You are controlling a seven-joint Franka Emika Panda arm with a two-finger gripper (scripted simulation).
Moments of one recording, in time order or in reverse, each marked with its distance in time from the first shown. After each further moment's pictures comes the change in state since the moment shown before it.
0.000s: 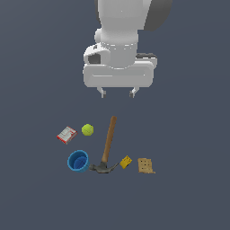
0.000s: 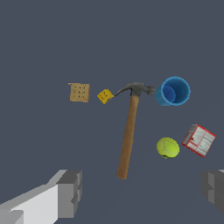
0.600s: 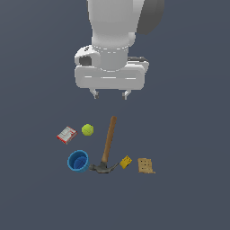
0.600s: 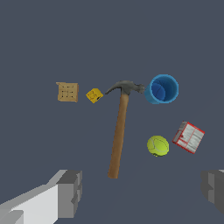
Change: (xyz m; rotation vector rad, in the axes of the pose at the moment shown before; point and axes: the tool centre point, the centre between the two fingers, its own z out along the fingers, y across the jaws) arm 0.001 0.025 0.005 -0.029 -0.013 0.024
